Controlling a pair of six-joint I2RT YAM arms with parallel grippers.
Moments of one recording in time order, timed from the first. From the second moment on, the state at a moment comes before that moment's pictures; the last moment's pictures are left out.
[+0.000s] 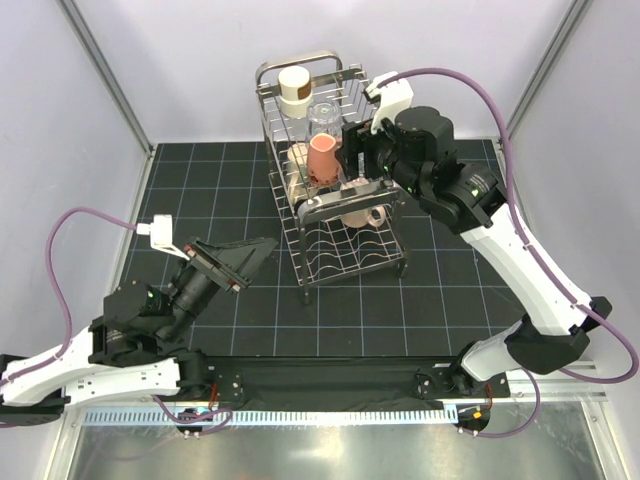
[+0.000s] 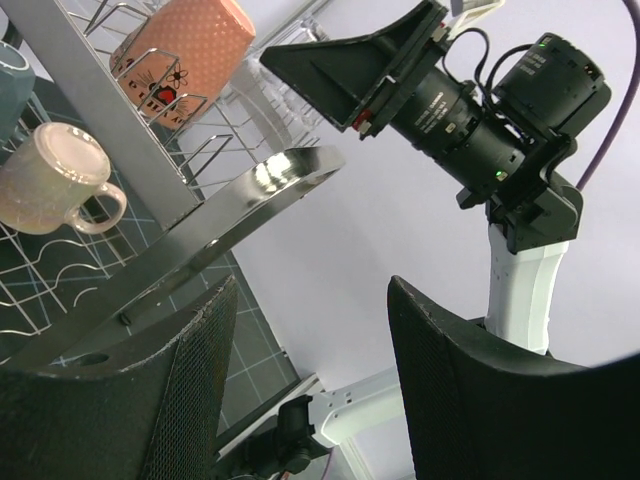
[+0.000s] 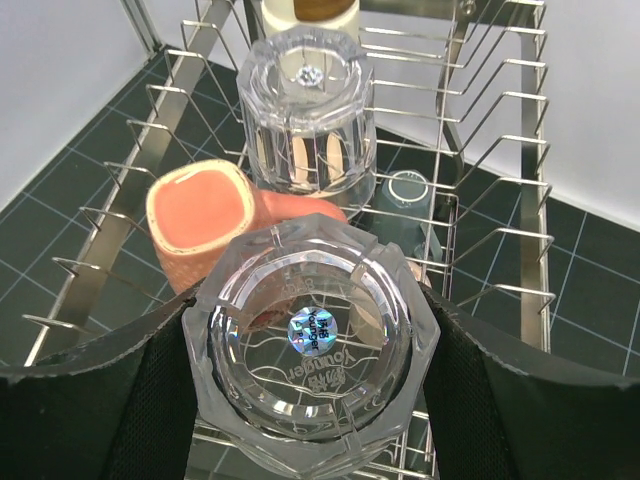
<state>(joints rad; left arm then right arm) -1.30 0.55 0.90 -0.10 -0.64 -0.78 0.76 1.46 1.92 -0.70 0.29 0.08</state>
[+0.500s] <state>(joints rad) -1.30 0.51 0.90 -0.14 -0.65 -0.79 0.76 1.46 1.82 -0.64 0.29 0.08</state>
